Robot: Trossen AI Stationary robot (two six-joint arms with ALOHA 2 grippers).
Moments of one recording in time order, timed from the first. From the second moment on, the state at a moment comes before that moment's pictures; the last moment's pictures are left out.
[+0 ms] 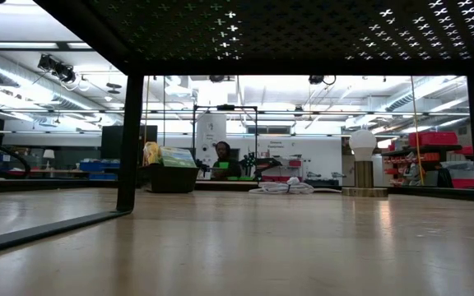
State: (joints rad) left arm -0.75 1.08 0.68 -0.03 -0.90 -0.11; right arm 0.64 1.81 1.69 -1.42 0.48 0.69
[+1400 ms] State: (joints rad) left arm 0.19 0.61 0.38 0.03 -0.23 0.09; right arm 0.48 0.51 0.77 -0.35 0.45 -0.09
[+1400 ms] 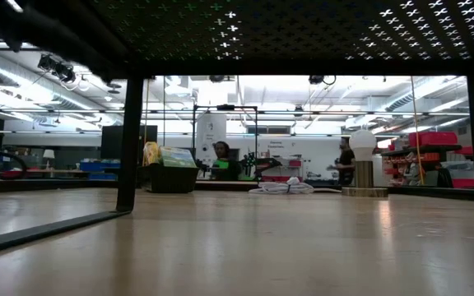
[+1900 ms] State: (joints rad) left arm 0.49 1.09 0.49 0.02 -0.20 0.15; right arm 0.28 0.60 0.76 -0.45 0.63 -0.06
